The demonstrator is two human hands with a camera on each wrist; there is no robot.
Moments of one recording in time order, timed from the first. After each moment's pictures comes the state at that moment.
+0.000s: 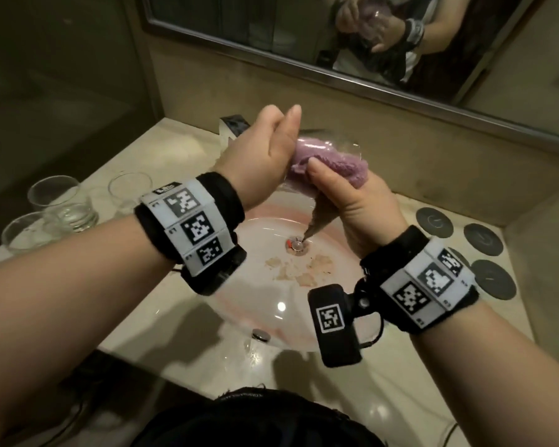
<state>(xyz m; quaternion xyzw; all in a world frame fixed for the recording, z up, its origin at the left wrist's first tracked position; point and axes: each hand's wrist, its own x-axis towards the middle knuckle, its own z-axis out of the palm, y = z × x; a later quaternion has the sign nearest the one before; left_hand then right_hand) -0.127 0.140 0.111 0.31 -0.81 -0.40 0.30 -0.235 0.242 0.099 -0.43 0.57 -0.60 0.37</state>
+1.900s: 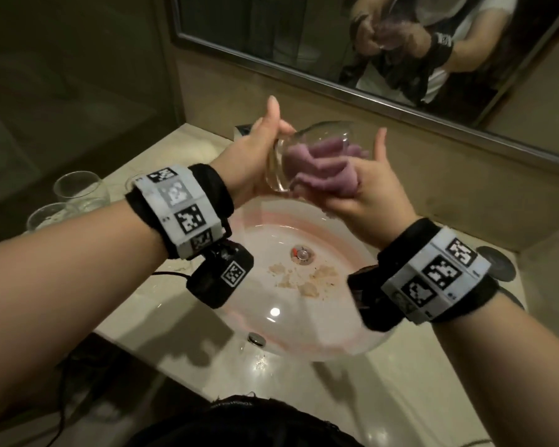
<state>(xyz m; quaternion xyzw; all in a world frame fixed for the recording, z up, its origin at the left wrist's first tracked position) -0.130 0.125 0.111 0.29 -0.64 -0.67 0.24 -0.260 0.240 0.115 -0.68 0.62 -0.38 0.10</state>
